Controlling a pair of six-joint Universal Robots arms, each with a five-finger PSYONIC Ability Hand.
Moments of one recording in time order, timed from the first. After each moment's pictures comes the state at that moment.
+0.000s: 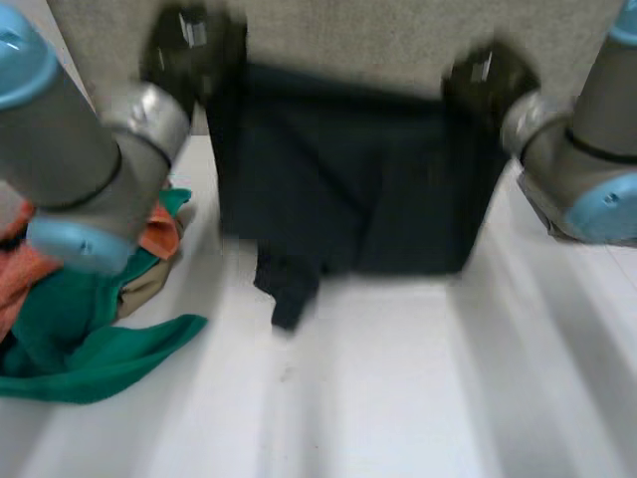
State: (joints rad) left arm 4.24 -1.99 -1.07 3.41 -1.48 3.57; right arm 1.92 -0.94 0.75 0.07 1.42 2.37; left_hand 1.13 1.20 1.19 1.20 0.99; right_hand 1.11 1.18 1.19 1.20 1.01
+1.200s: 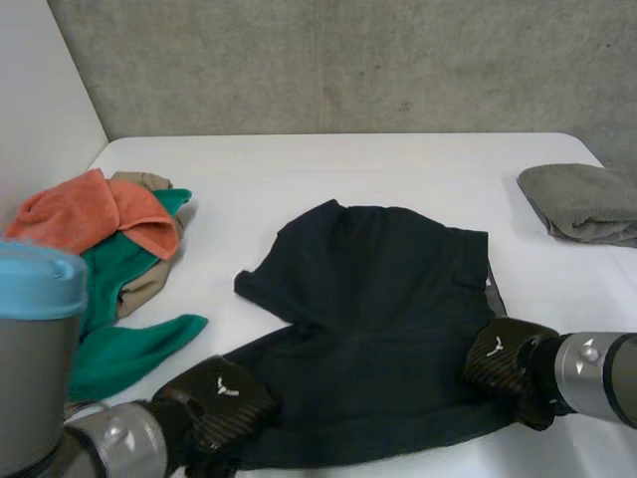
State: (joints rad) left arm 4.10 -1.68 -1.78 2.65 -1.40 3.60; right arm 1.84 -1.33 1.68 0.65 1.30 2.04; left_hand 1.14 1.20 1.19 1.20 1.01; right_hand 1.12 1.19 1.19 1.20 1.02
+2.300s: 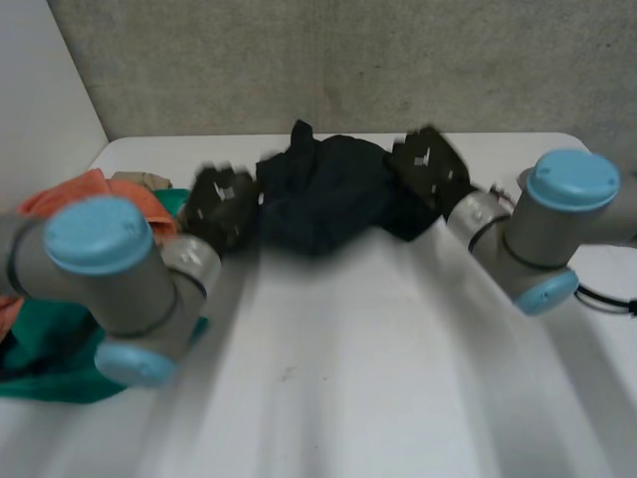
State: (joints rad) left arm 4.22 -2.10 -1.48 3.59 -1.55 3.51; right arm 1.93 -0.80 1.11 -0.41 1.16 2.56; left_hand 1.14 1.20 1.19 1.20 1.01; right_hand 1.12 1.19 1.19 1.20 1.02
